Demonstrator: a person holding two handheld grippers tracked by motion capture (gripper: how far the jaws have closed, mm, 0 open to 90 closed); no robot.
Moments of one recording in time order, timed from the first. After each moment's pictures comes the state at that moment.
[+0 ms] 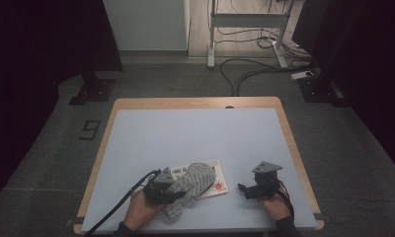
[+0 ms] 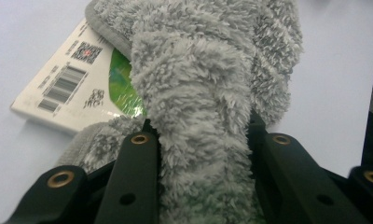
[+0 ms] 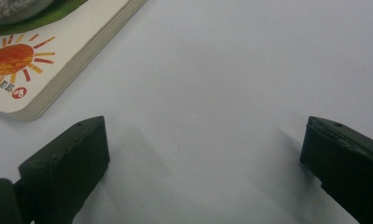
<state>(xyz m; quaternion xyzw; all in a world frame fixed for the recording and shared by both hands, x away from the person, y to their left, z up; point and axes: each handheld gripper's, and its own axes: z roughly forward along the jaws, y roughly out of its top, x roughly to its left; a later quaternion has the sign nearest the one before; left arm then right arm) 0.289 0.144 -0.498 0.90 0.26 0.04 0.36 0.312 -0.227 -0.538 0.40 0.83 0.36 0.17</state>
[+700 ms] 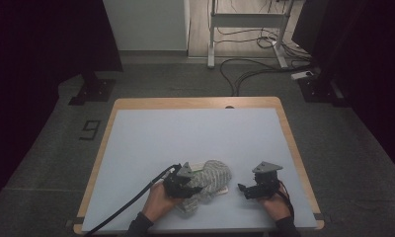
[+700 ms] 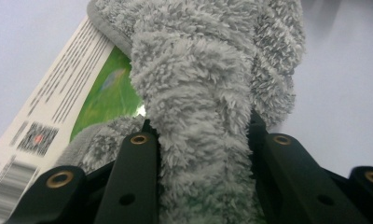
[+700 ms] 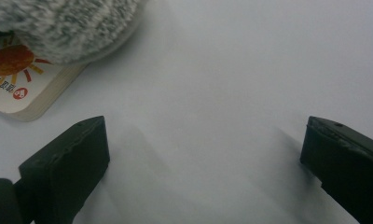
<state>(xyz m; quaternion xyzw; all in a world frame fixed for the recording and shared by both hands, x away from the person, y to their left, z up) 0.309 0.089 -0.498 0.91 0.23 0.04 0.35 0.312 -0.228 -0.538 0.40 0.83 0.36 0.17</state>
